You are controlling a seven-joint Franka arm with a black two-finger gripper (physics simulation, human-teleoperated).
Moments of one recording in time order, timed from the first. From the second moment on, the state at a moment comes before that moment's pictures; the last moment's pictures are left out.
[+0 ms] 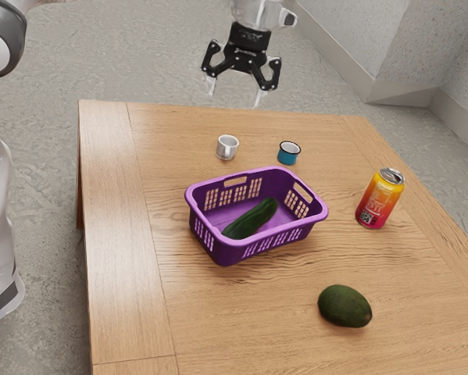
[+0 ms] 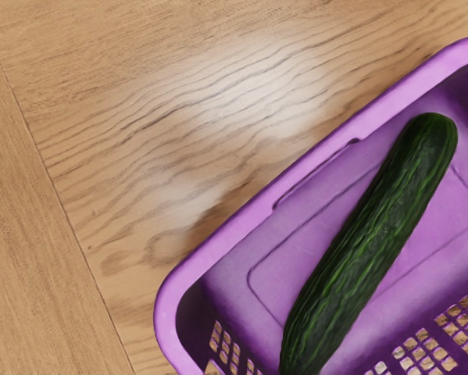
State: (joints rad) arm -0.05 -0.13 0.11 -1.49 -0.09 1.27 -1.08
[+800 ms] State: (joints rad) arm -0.11 -0.32 -0.05 -1.95 -0.10 1.68 -1.45
